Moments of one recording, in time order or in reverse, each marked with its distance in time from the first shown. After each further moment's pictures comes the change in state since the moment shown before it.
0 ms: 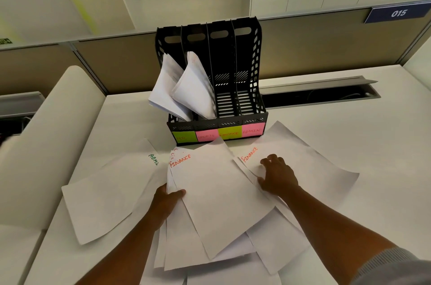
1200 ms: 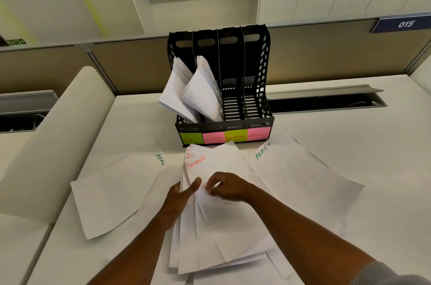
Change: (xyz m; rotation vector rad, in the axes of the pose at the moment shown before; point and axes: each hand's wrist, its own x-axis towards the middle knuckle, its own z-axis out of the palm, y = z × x) left_hand -0.024 0.017 0.016 -0.092 -0.089 0.107; right_hand -0.017 -0.130 -0.003 0.634 -0.442 -0.270
